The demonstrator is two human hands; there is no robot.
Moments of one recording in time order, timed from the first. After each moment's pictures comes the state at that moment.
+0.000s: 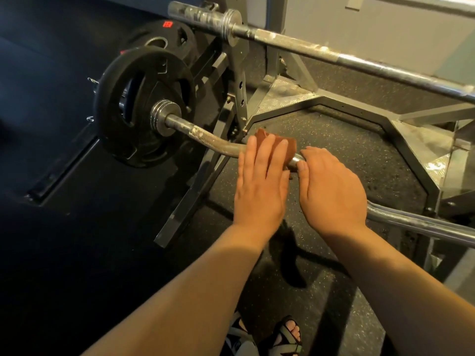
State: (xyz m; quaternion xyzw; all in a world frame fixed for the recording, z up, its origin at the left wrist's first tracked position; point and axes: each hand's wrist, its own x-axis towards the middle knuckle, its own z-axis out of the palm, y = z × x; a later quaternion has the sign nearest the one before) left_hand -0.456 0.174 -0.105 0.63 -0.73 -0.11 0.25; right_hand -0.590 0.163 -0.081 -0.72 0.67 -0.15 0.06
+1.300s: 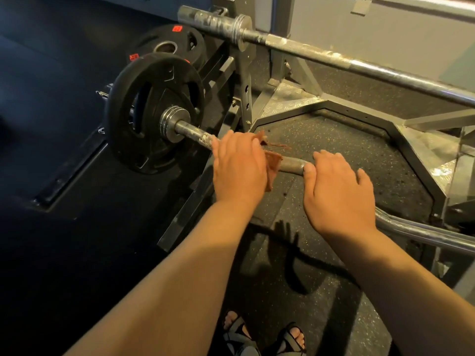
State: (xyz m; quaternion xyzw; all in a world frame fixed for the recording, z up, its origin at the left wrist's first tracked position) left_hand -0.408 0.126 -0.074 0.70 -0.67 -0.10 0.21; right_hand -0.570 0.155 -0.076 -0.68 0.72 -0.10 0.10
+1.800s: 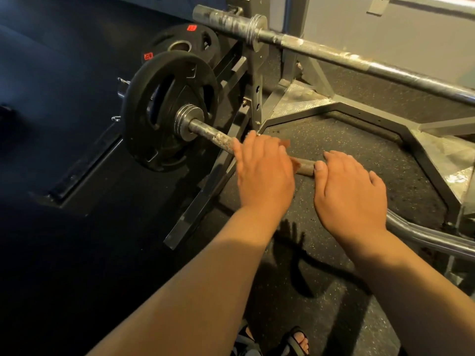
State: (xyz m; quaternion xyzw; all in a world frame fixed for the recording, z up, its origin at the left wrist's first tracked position) left_hand -0.427 0.130 -0.076 0.71 -0.66 -0.10 0.24; right_hand -0.566 0.147 -0.077 -0.68 0.72 -0.12 0.09
